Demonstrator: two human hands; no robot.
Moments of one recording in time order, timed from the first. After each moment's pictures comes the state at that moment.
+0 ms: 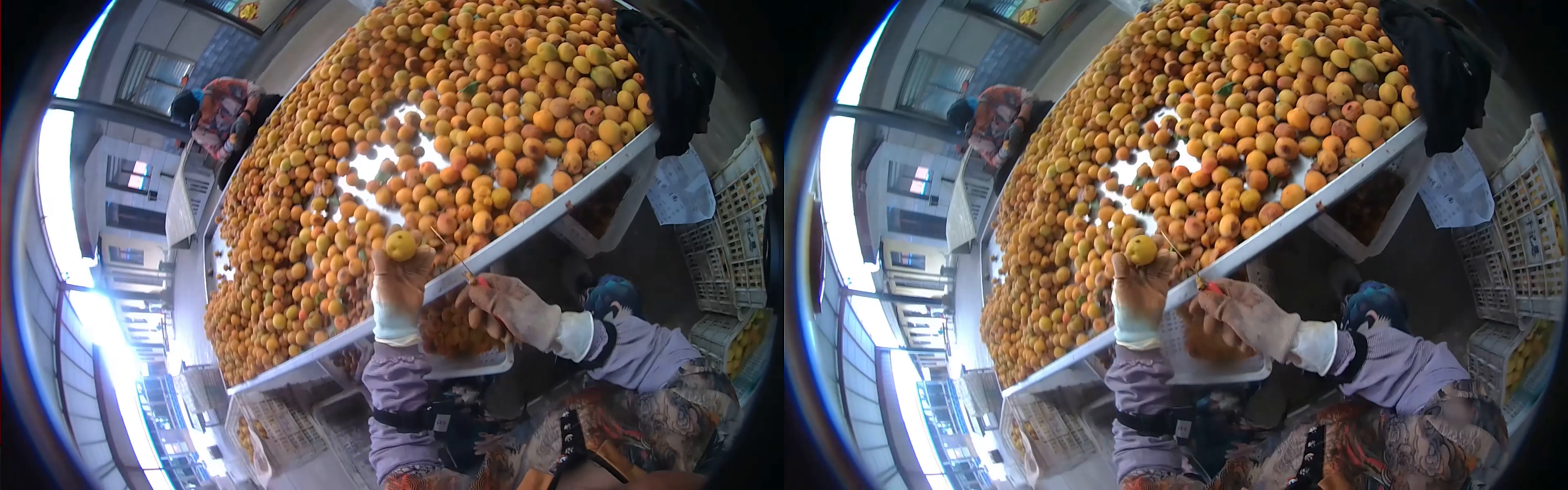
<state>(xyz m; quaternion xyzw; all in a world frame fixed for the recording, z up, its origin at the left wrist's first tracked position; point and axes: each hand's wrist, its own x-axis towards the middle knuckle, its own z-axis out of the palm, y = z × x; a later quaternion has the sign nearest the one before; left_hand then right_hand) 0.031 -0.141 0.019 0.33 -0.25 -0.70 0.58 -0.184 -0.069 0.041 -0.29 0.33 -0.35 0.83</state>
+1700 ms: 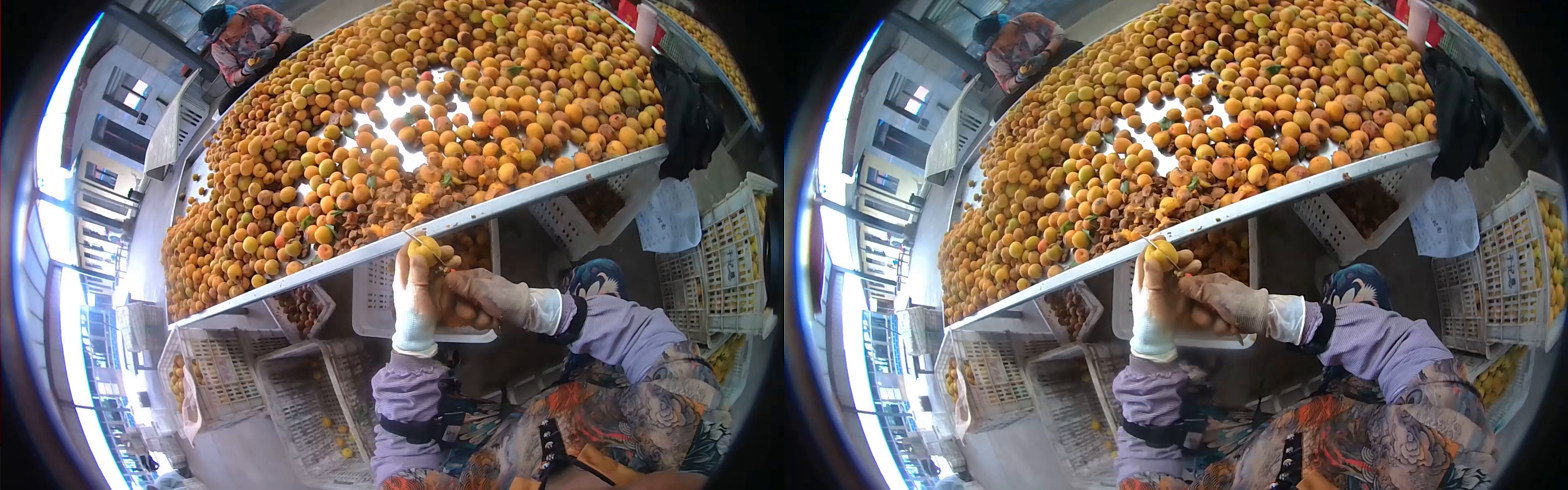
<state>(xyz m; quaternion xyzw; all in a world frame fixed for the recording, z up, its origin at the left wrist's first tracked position) 0.038 -0.013 -0.002 0.39 -0.31 -0.61 0.62 -0.116 -0.035 0.005 -0.41 0.29 -0.16 0.85</state>
